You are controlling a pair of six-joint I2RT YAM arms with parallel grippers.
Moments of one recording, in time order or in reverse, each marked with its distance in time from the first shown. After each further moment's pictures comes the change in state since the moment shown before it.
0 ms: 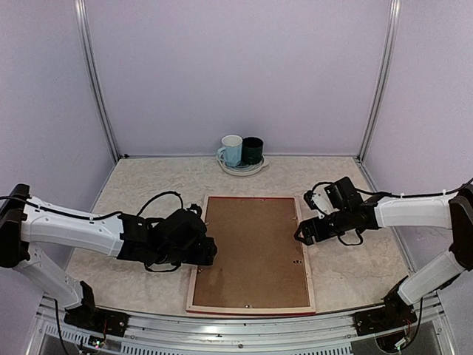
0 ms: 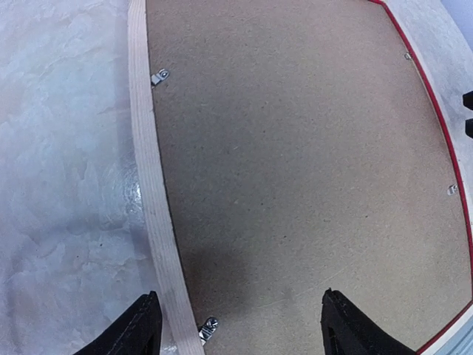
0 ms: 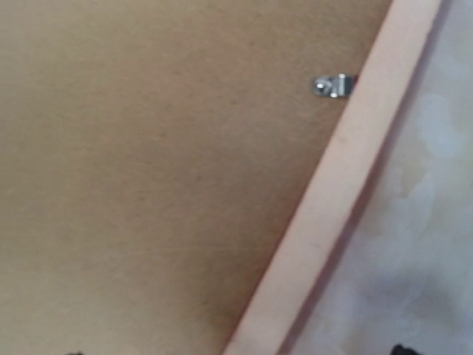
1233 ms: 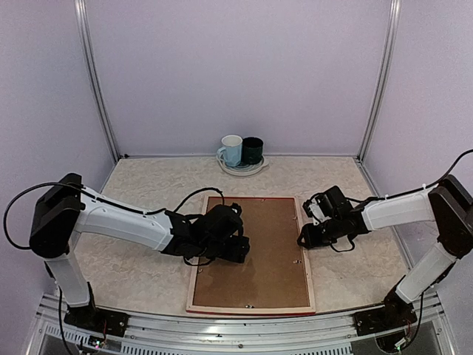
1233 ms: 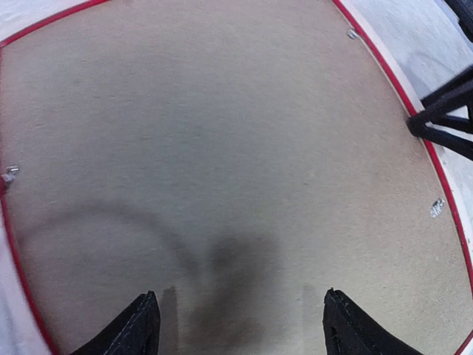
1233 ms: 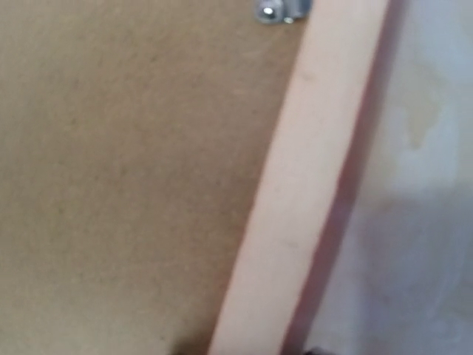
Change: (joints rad) left arm -0.001 0.387 0.275 0.187 0.105 0.212; right arm 0.032 0.122 -0.021 0.079 0.050 0.190
